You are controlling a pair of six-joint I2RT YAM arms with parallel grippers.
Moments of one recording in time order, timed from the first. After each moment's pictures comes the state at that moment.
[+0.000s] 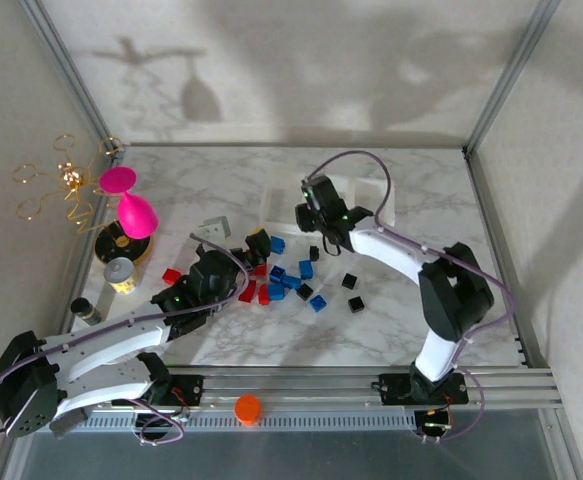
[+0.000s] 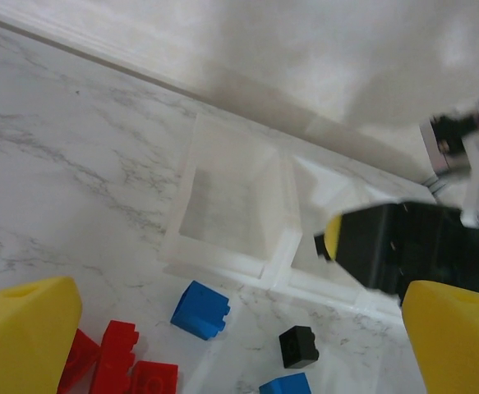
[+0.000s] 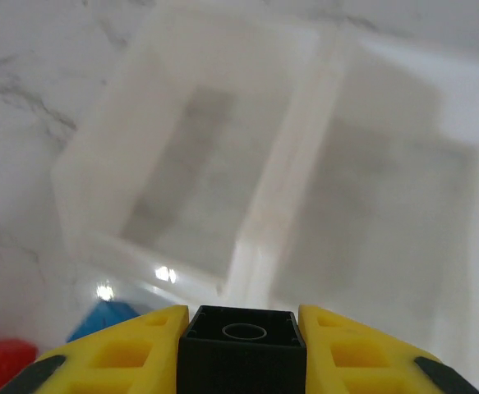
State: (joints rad) left arm -0.83 1.04 0.56 0.20 -0.61 -0.65; right arm 0.68 1.79 1.31 -0.27 0.21 0.31
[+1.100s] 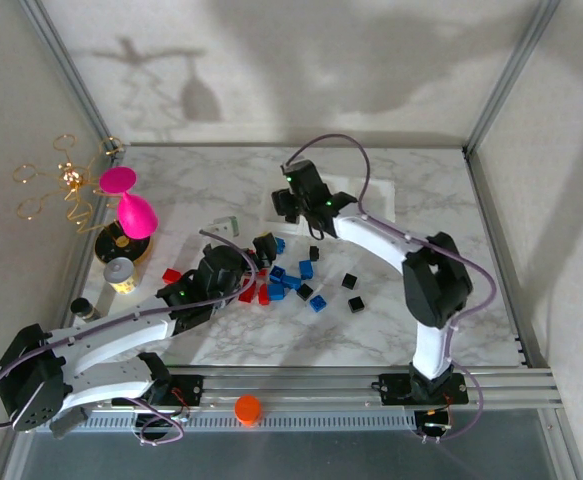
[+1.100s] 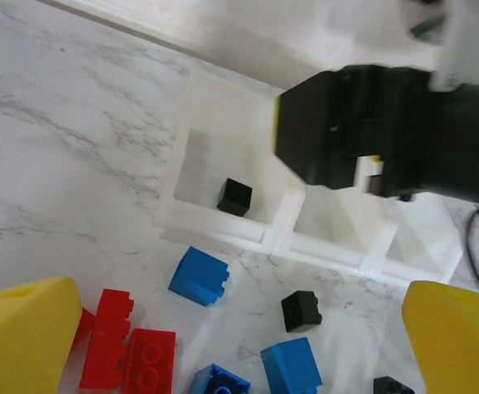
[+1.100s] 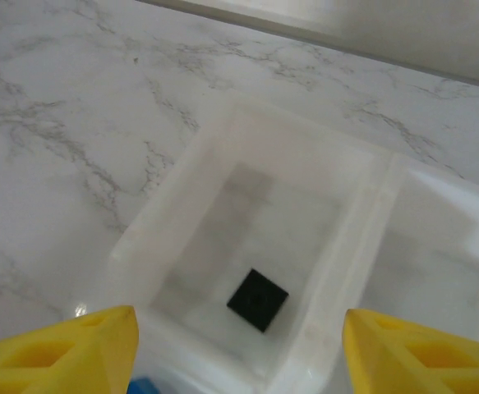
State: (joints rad) left arm -0.83 1.10 0.62 0.10 -0.53 -0.68; right arm 0.71 1.84 1.45 -0.29 0.23 0.20
